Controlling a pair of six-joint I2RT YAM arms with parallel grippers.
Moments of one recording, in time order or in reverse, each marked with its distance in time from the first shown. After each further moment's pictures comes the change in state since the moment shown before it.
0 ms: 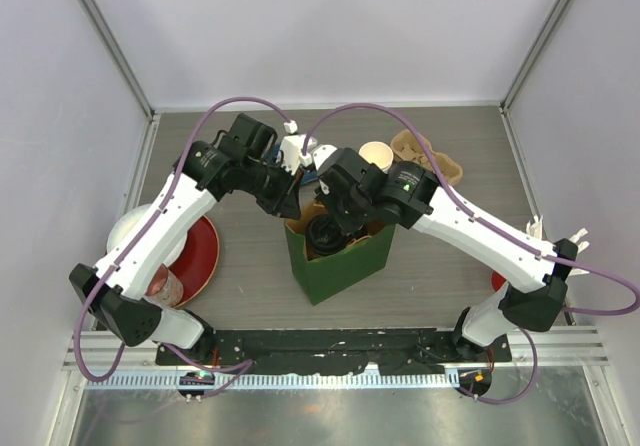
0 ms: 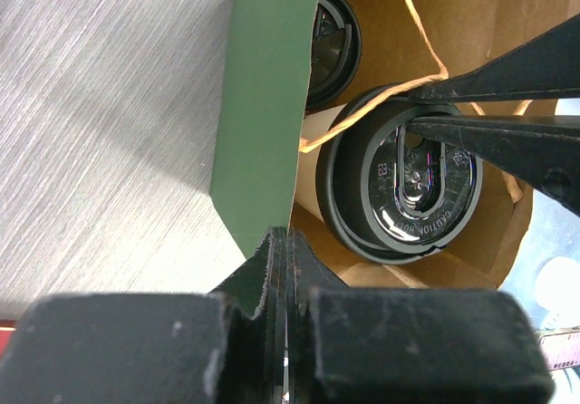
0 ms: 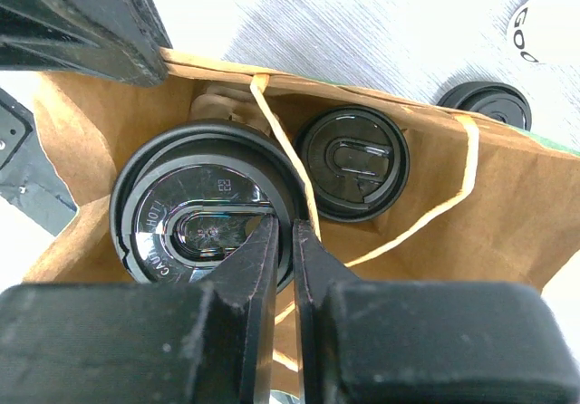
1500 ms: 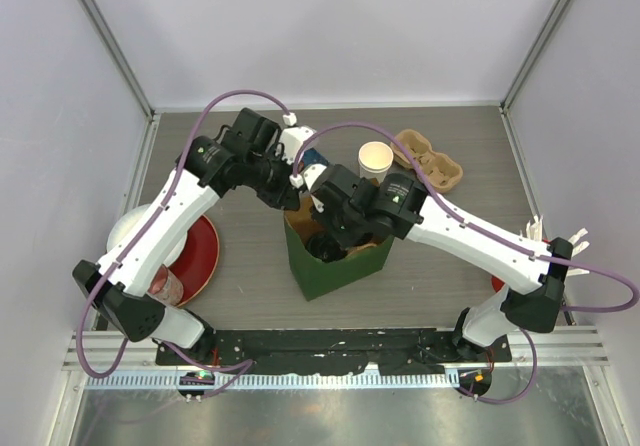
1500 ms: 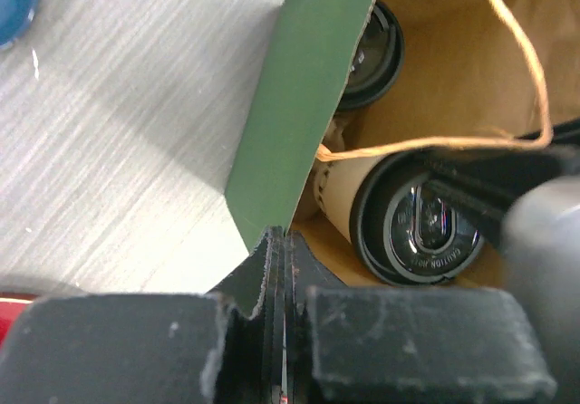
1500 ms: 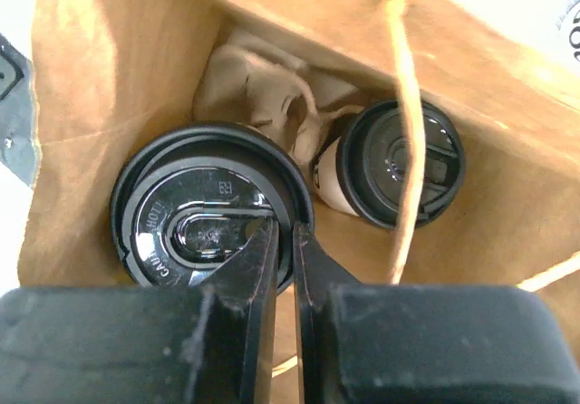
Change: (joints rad) left arm -0.011 0.032 0.054 -0.020 -0.114 -0.046; right arm 0.047 -0.015 -0.096 0.054 -0.029 -0.031
